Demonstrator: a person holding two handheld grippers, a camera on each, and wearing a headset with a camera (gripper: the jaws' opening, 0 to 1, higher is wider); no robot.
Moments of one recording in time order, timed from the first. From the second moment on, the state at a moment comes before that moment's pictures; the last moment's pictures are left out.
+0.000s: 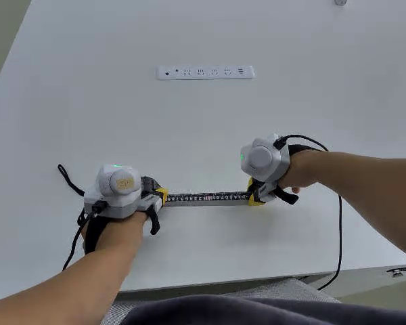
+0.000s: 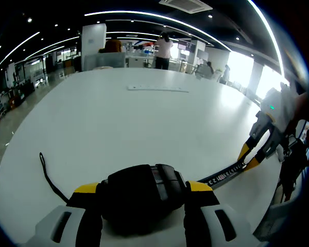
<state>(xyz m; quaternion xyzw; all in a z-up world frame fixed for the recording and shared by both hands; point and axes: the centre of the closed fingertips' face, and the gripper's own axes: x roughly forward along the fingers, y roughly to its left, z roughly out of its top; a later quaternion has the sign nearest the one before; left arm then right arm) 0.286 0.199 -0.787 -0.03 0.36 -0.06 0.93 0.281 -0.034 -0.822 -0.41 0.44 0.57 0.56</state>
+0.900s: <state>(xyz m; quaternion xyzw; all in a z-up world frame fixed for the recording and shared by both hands) 0.285 0.199 -0.786 -0.02 0.36 -0.06 0.93 0.281 -0.026 -0.822 -0.40 0.44 0.56 0.57</state>
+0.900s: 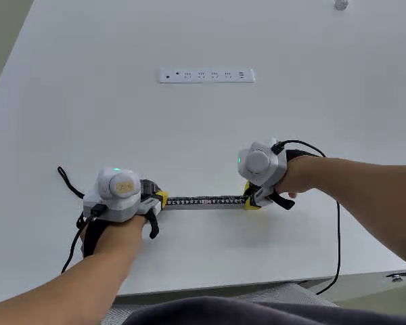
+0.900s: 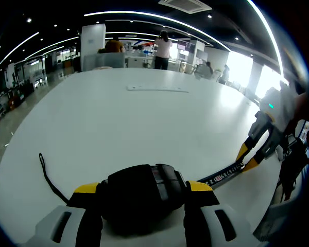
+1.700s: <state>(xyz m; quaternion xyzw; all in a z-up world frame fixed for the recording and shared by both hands) 0.288 0.200 -0.787 -0.03 0.36 -0.07 0.93 0.280 -0.017 -0.822 -0.40 0.43 0.57 0.57</state>
